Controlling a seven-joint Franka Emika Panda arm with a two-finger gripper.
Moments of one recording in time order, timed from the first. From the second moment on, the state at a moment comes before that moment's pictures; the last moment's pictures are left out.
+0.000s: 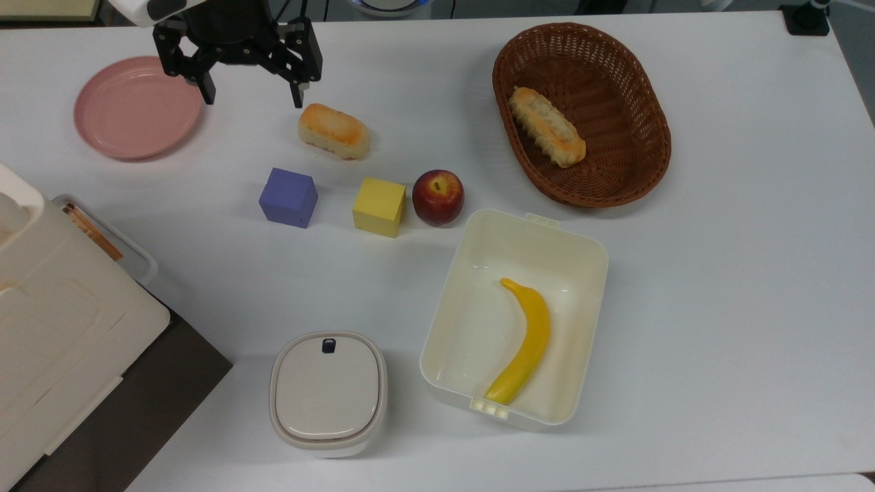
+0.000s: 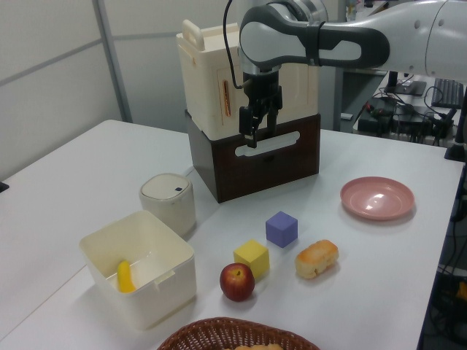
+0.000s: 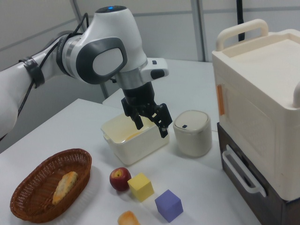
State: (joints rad) arm -0.05 0.27 -0.11 -1.30 0.00 1.63 -0.15
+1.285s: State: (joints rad) arm -0.05 0.28 -0.10 -1.41 -0.03 1.39 -0.50
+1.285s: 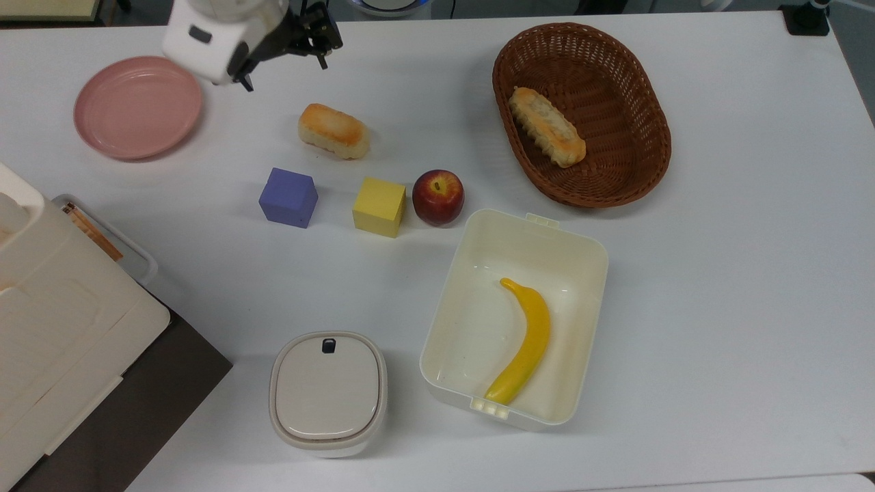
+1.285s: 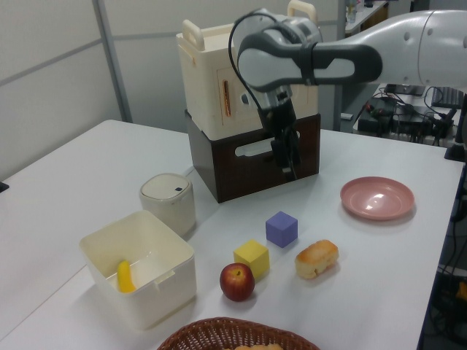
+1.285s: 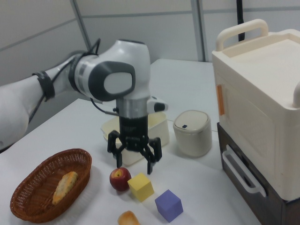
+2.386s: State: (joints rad) arm 0.06 0.55 -0.10 -1.55 -0.21 1.39 -0.66
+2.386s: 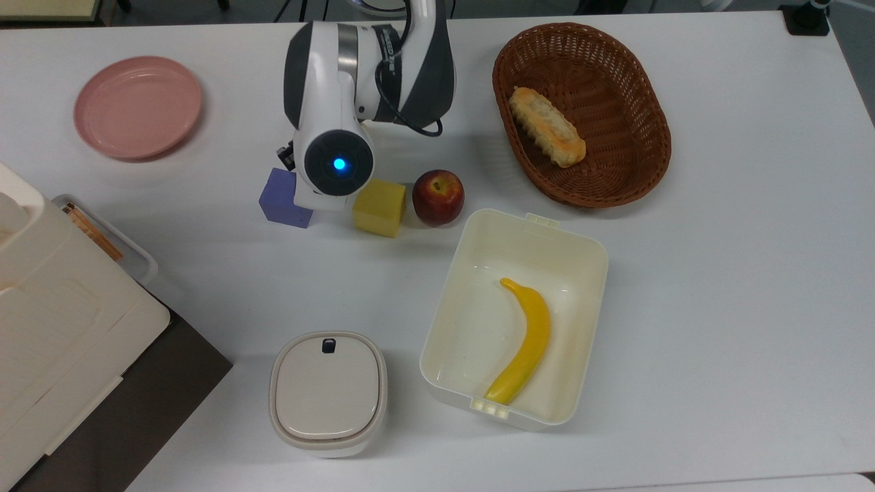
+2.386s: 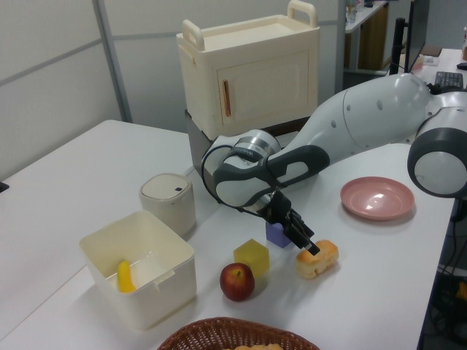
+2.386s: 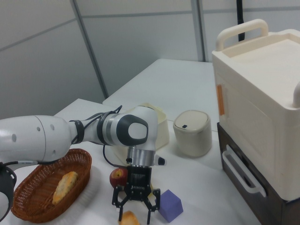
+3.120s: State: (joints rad) arm 0.09 0.54 -0.10 -1.54 -0.22 1.38 -0.67
